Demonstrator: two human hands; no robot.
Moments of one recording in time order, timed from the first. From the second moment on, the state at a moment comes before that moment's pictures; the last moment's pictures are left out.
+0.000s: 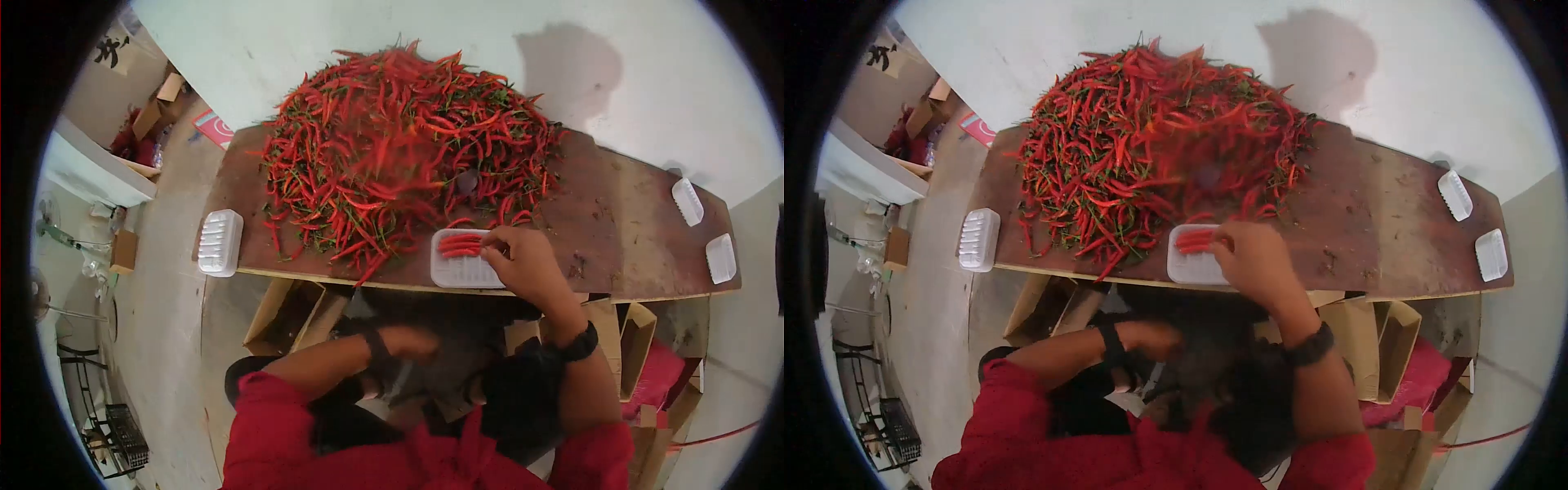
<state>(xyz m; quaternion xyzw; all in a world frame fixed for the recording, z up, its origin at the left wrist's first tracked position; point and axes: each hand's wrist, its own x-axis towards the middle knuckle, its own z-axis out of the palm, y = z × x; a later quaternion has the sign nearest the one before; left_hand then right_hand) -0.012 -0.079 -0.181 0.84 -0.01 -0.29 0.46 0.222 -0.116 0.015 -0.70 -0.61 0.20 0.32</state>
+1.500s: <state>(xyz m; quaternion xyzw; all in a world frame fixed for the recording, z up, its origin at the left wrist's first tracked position) 0.063 -0.018 -0.041 0.93 0.22 0.18 0.23 0.235 -0.124 -0.037 -0.70 -0.69 0.06 0.14</state>
